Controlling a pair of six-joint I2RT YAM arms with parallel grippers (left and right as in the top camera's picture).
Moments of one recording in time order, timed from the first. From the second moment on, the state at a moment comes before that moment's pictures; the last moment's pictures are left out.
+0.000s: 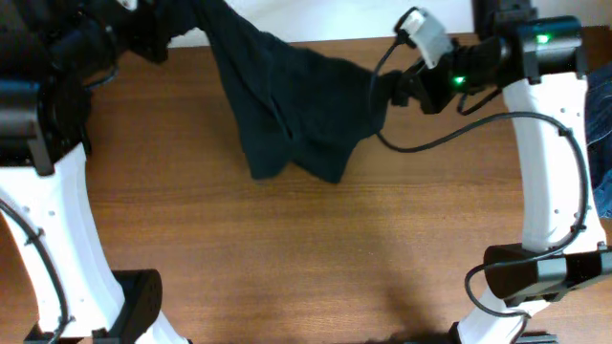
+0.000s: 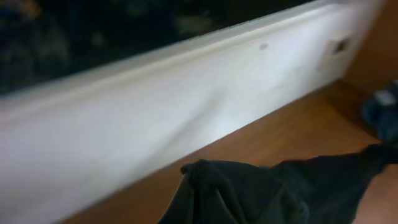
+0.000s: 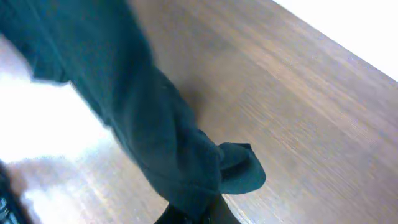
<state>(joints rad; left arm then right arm) -0.03 1.87 2.74 -1.23 0.43 0.18 0.04 1.88 2.27 -1.47 -0.51 -0.56</state>
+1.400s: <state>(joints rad) 0.05 1.88 2.74 -1.37 0.40 0.06 -0.08 1.86 2.48 -1.57 -0.51 -0.44</state>
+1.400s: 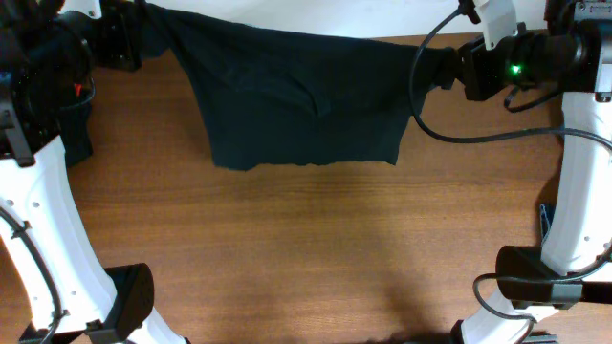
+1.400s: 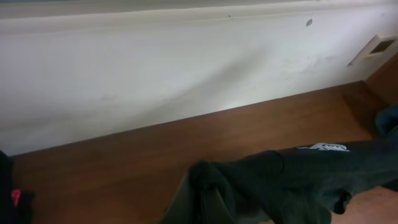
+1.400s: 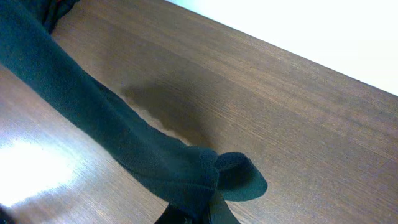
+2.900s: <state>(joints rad) -0.29 1.54 2.13 -1.69 0.02 -0.28 -0.08 1.34 2.12 -1.69 -0.37 -0.10</state>
